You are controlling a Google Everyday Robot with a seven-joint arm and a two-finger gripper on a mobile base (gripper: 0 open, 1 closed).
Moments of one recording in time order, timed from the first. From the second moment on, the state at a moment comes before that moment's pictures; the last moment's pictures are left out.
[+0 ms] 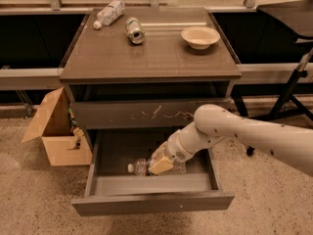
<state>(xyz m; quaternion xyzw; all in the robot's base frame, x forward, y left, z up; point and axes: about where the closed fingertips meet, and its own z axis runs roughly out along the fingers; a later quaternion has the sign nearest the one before) 0.518 -0.008 0.592 -0.57 0.75 0.28 0.21</state>
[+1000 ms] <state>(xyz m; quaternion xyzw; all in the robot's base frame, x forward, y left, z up) 0.576 -0.039 0.523 -0.55 0.75 0.26 0.25</state>
